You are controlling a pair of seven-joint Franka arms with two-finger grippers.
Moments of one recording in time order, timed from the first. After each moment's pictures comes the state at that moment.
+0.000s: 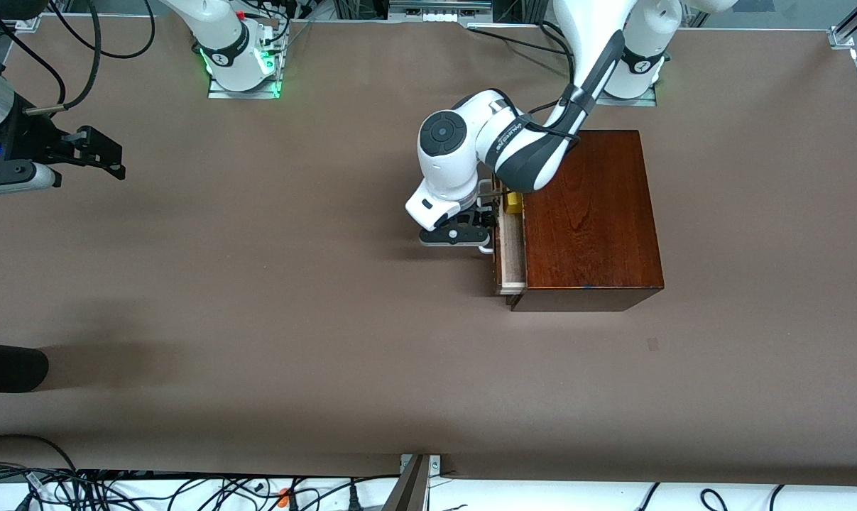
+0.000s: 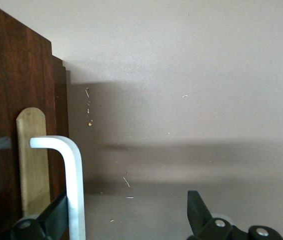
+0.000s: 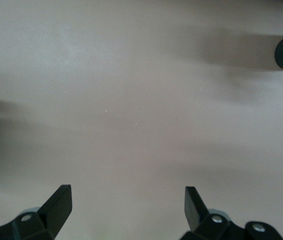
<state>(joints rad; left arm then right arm) -0.69 0.60 -0.08 -1.55 0.16 2.08 -0.83 0.17 0.02 -0.10 -1.59 -0.01 1.60 -0.08</state>
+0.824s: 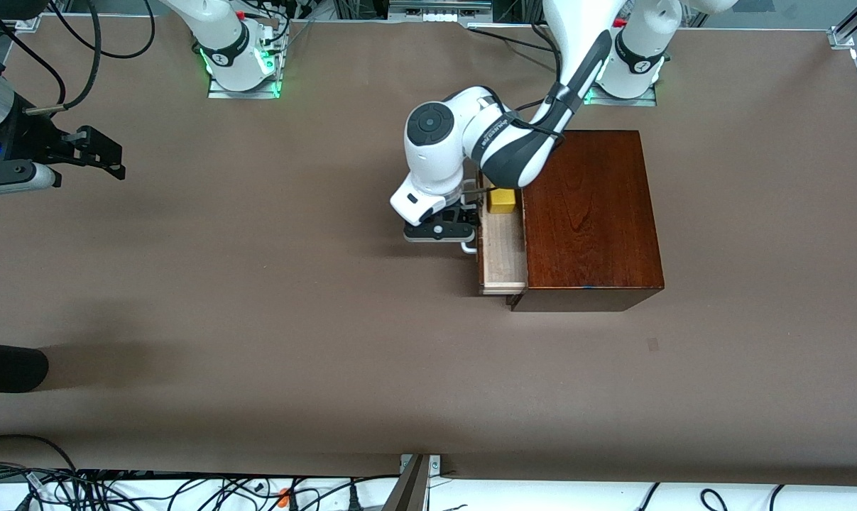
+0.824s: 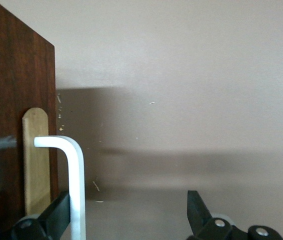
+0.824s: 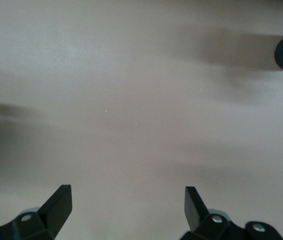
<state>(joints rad) -0.72 0.63 -0.09 -1.49 0.16 2.13 -0.87 0.17 0.02 -0.11 -1.59 -0.01 1.60 -0.08</state>
